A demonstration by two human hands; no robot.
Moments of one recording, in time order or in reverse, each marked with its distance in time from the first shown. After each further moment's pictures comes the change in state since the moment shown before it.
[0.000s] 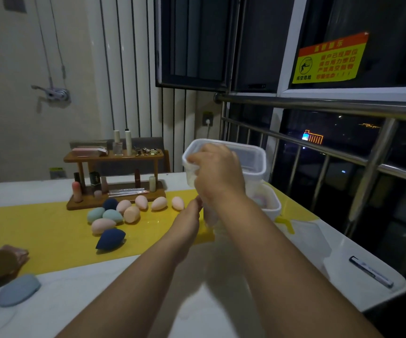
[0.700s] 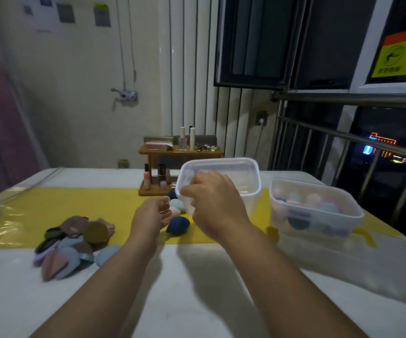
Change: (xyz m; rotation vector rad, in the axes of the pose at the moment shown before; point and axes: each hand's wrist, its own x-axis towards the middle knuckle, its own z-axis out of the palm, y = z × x) left_hand -0.029 -0.005 -0.177 -0.211 0.564 -0.014; right_hand -0.034 -0.104 0.041 0.183 -0.184 -0.357
